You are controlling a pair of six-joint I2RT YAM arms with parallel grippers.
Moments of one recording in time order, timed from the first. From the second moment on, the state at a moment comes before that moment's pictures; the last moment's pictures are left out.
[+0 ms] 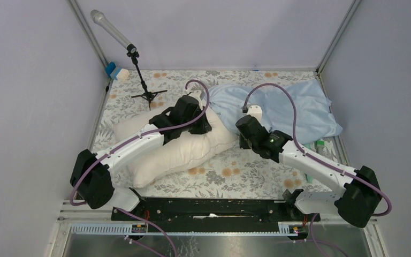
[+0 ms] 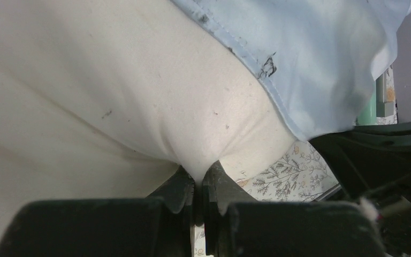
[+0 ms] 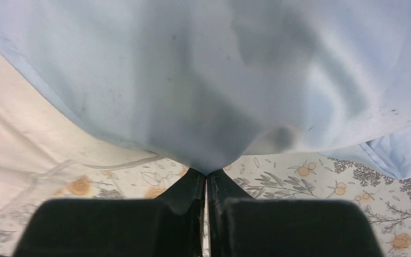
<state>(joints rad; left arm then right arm) -0.71 1.42 1.12 -0.37 0.04 -0.60 0.81 1.23 0.89 -0.53 0.43 0.57</state>
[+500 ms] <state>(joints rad) -0.71 1.45 1.15 -0.27 -0.05 -0.69 0.99 1.24 1.30 -0.66 0.24 0.52</state>
